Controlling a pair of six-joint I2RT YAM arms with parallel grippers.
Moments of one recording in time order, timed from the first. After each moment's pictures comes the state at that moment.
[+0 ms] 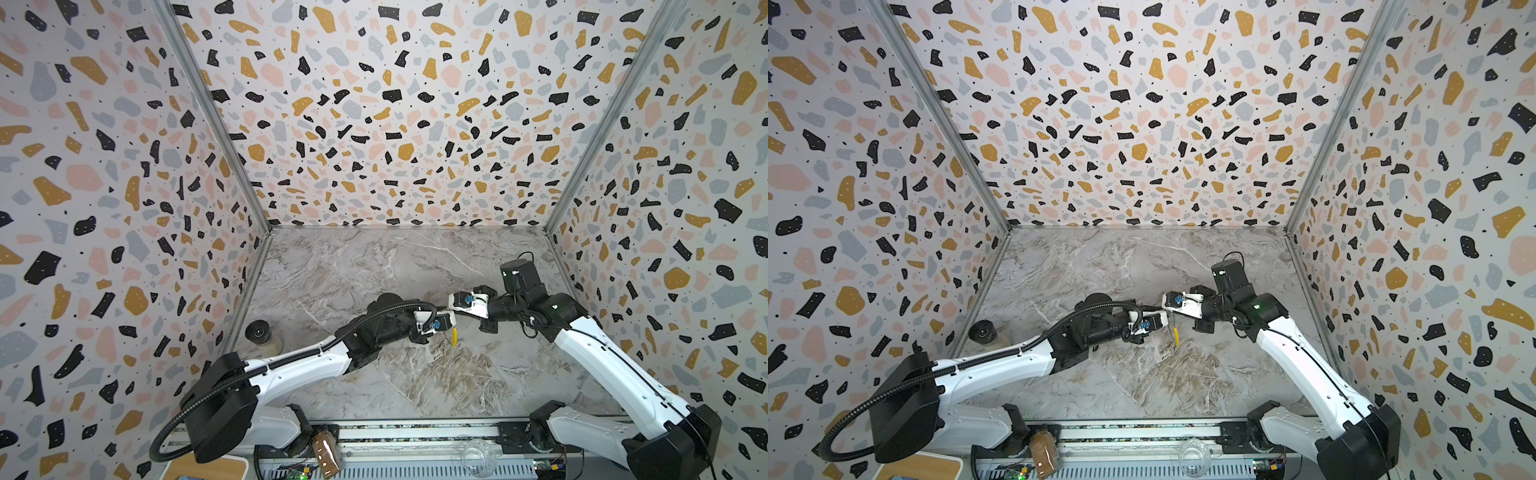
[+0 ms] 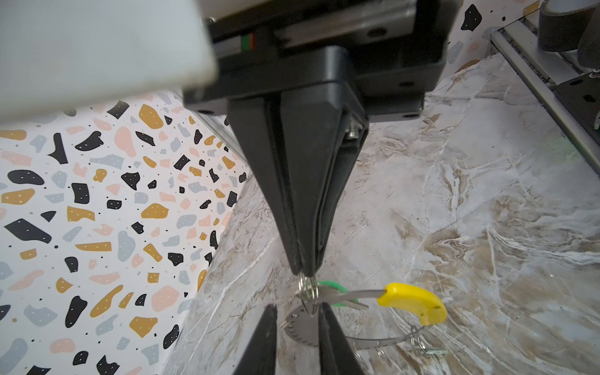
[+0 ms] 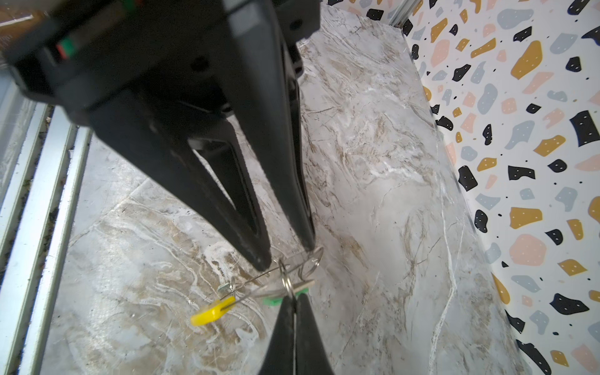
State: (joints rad) left arm -0.92 1.34 0.78 0.33 0.22 0.69; right arm 0.49 1.12 1.05 -0.72 -0.55 -0.94
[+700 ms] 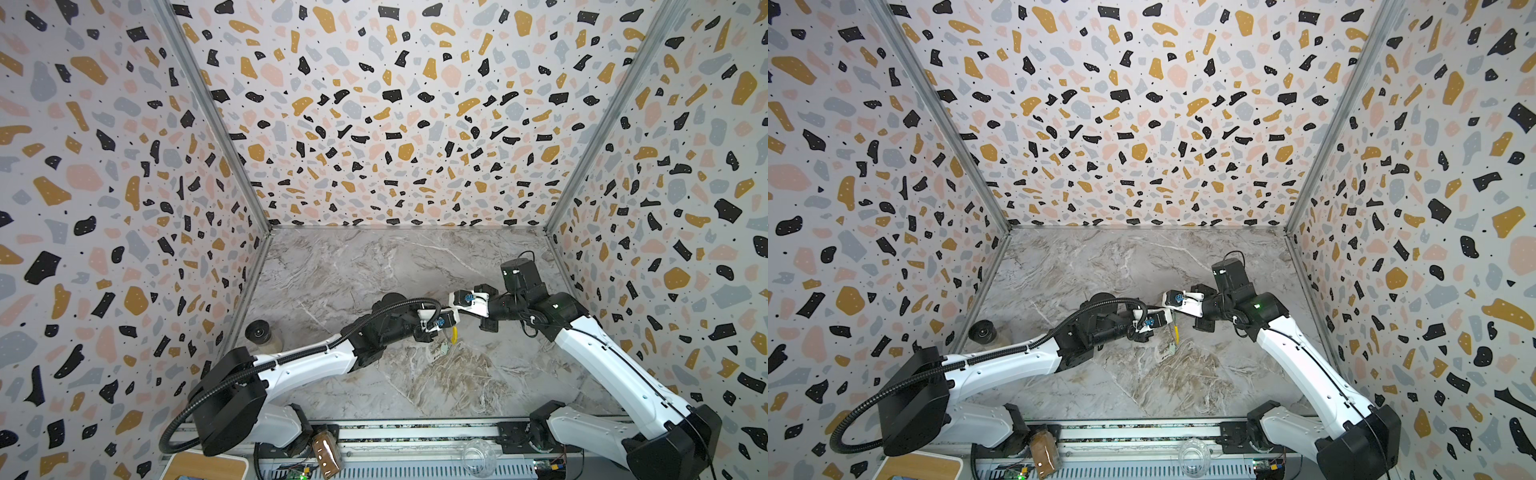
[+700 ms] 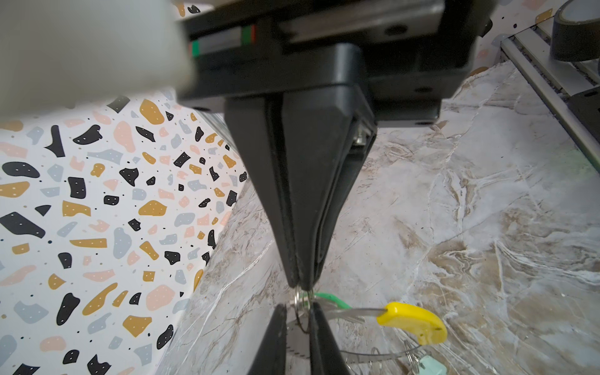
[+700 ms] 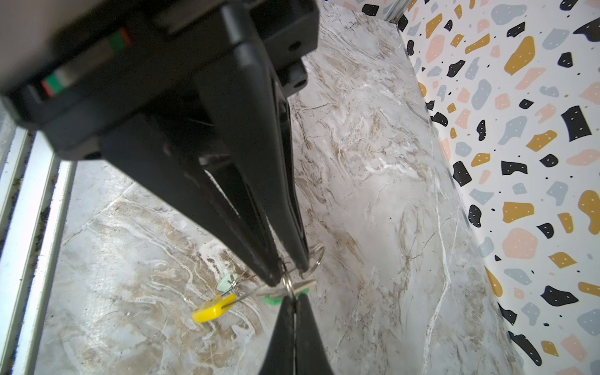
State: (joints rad) left arm -0.93 1.38 0.80 0.37 0.20 0.64; right arm 0.49 1.12 1.05 -0.72 -0.53 -0.94
